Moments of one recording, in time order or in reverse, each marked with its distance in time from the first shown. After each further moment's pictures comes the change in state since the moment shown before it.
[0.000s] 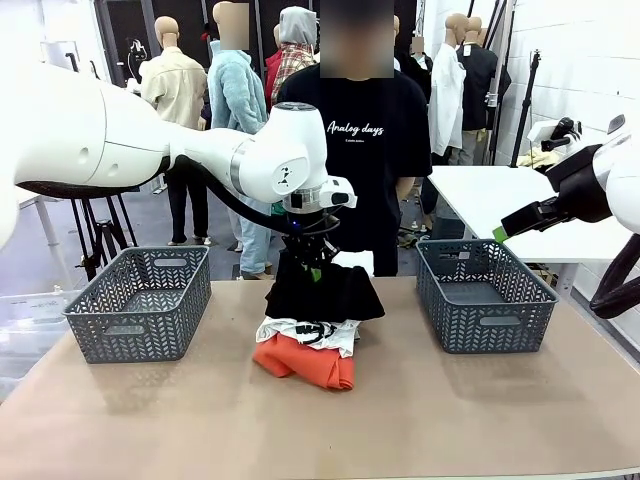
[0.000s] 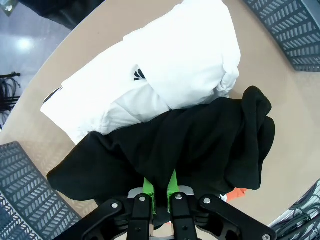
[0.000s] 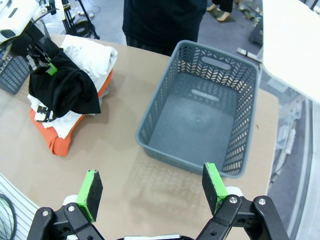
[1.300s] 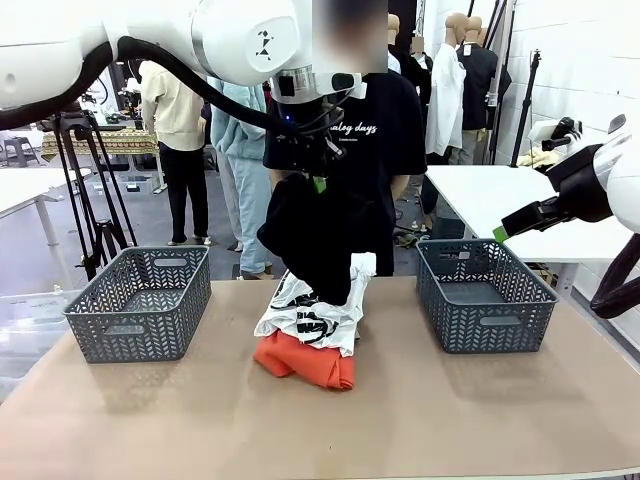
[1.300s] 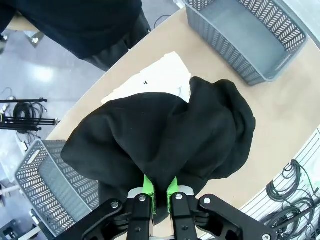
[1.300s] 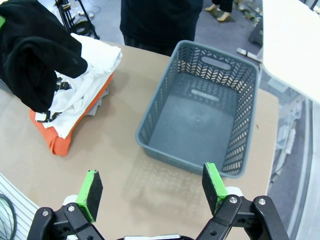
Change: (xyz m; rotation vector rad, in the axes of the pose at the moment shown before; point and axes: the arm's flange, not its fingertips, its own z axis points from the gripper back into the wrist) left arm -0.017 -0.030 0.204 0.067 -0.177 -0.039; right arm 0.000 0.000 0.000 0.000 0.000 0.000
